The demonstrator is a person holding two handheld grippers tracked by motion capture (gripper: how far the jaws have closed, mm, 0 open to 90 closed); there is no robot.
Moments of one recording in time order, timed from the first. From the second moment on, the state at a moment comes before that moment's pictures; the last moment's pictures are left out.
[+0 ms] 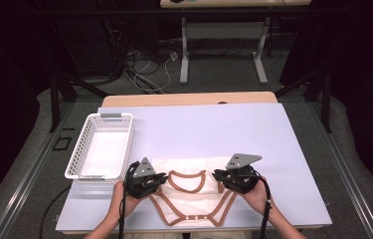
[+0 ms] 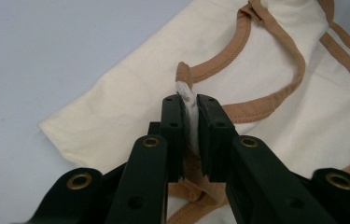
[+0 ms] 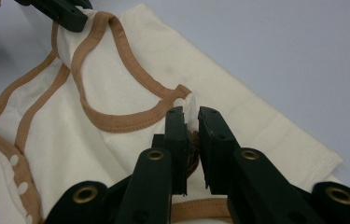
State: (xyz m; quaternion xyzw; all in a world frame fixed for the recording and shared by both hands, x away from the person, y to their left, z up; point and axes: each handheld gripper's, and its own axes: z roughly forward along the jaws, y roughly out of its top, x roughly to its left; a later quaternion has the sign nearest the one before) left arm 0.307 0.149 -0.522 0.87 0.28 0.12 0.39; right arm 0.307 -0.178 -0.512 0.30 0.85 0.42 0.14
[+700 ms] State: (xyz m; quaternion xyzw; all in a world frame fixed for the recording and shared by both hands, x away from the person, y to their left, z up) left arm 0.298 0.153 -0.525 0.87 0.28 0.11 0.39; right arm 0.298 -0.179 -0.515 0.29 0.85 0.42 0.13
